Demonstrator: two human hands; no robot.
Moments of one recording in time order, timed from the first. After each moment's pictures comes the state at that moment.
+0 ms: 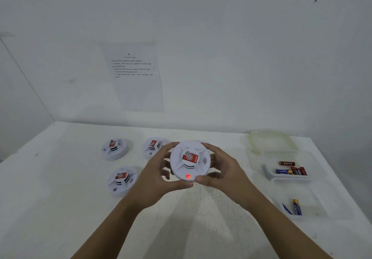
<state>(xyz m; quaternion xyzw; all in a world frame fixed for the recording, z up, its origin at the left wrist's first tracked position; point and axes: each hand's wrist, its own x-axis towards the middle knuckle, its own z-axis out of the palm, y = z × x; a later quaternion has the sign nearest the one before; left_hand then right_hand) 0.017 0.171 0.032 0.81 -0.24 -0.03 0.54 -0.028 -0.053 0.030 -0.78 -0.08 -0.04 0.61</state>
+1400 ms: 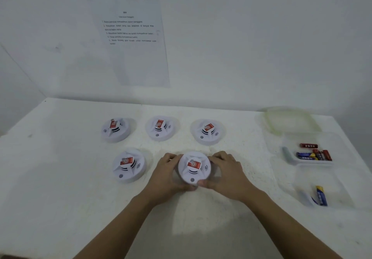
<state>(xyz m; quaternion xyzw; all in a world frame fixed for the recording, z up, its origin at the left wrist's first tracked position) 0.052 0.182 -0.055 0.90 -0.23 -0.10 0.36 0.009 -0.030 -0.058 -0.95 0.01 0.04 0.29</state>
